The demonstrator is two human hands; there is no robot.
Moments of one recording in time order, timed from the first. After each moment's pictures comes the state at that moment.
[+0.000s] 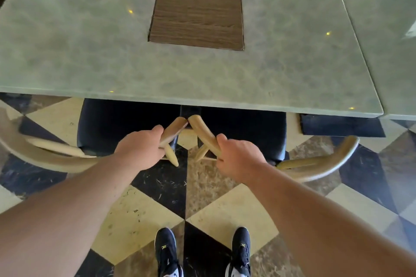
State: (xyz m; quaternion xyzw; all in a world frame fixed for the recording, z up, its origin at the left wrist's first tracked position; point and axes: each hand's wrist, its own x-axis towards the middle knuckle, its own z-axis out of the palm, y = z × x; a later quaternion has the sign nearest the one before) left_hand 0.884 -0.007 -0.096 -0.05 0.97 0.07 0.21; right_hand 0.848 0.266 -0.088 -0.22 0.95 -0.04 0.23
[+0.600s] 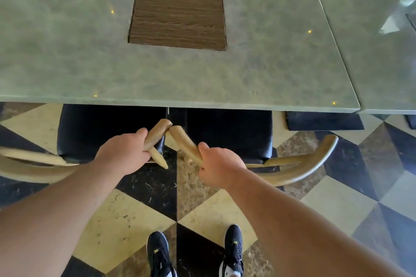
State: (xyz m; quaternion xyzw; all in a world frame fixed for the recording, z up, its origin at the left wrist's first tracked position) left_hand 0.878 -0.014 -0.105 -0.05 0.98 0.07 0.20; right_hand 0.862 0.258 -0.103 -0.20 0.94 -0.08 0.27
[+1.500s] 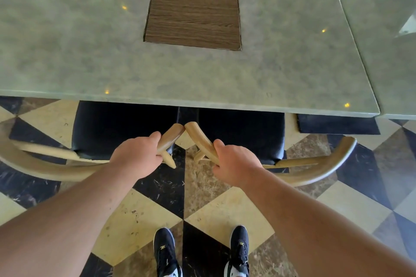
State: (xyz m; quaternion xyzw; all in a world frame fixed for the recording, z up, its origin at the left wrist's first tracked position) left_hand 0.896 -0.011 -0.113 -0.03 0.98 0.06 0.18; right_hand 0.855 0.265 -0.100 -0.21 0.94 -0.06 0.25
